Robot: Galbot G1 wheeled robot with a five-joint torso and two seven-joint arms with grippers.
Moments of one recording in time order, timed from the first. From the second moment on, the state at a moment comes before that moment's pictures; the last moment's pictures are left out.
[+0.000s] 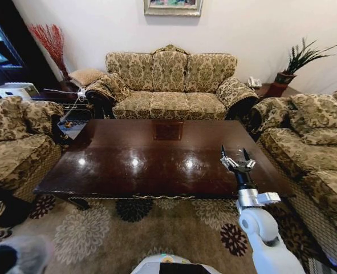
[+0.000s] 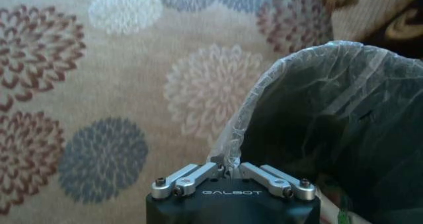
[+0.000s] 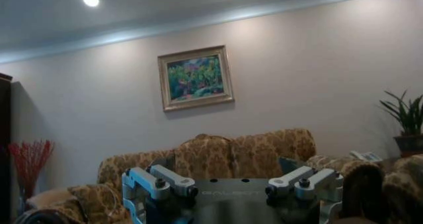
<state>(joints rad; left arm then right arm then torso) 1.60 -1.30 -1.40 -1.30 -1.32 0.23 -0.67 -1.42 1.26 0.61 2.14 0.47 0.15 0.04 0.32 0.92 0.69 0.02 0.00</state>
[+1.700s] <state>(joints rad) 1.43 -1.31 -1.27 -0.86 -1.00 0.25 -0.11 -1.53 1.27 0.72 2.14 0.50 0.18 0.04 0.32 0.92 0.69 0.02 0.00</state>
